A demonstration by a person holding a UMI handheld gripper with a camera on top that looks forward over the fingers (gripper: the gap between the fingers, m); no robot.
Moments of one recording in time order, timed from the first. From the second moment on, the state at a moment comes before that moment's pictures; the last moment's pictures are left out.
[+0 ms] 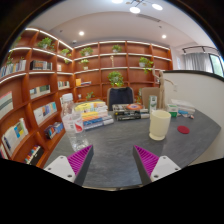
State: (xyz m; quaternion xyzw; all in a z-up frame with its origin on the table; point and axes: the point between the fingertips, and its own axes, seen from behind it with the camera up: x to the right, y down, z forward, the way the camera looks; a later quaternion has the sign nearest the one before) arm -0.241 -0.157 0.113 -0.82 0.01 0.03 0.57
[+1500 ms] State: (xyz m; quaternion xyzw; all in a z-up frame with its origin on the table) arm -0.282 -0.012 0.155 -0.66 0.28 0.35 0.60
